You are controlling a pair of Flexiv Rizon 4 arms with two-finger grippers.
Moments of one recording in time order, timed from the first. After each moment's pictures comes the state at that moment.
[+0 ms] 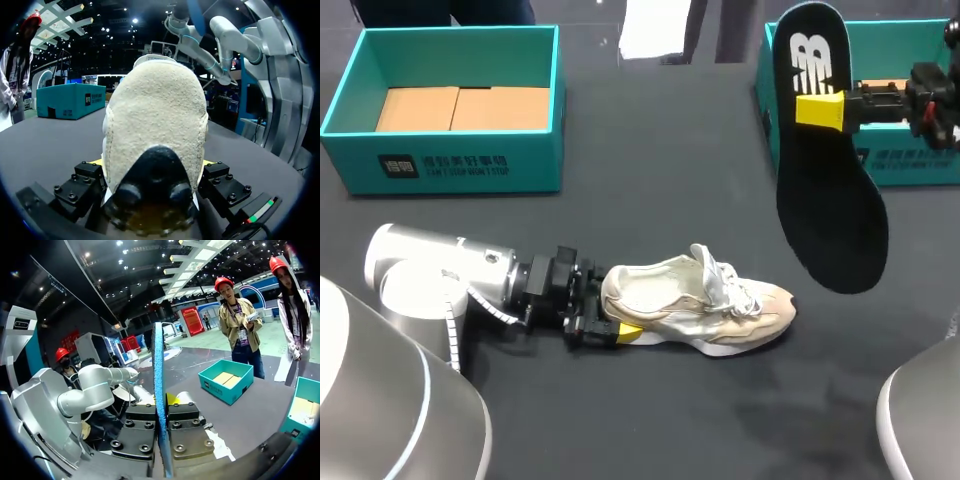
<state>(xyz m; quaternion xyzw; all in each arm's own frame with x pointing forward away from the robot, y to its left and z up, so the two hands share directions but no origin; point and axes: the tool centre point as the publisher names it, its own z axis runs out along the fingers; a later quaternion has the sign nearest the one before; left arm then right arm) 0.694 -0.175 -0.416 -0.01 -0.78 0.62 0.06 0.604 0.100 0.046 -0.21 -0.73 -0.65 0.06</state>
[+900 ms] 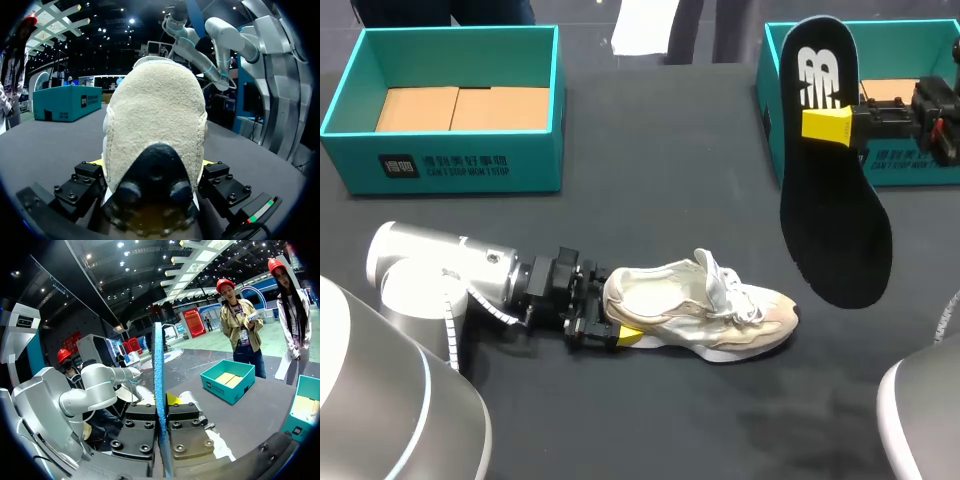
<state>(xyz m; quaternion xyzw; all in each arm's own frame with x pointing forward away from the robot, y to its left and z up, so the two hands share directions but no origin) 0.688 -0.176 -0.414 -0.03 -0.78 0.62 0.07 0.593 0.097 0.041 -0.21 -0.73 -0.65 0.06</state>
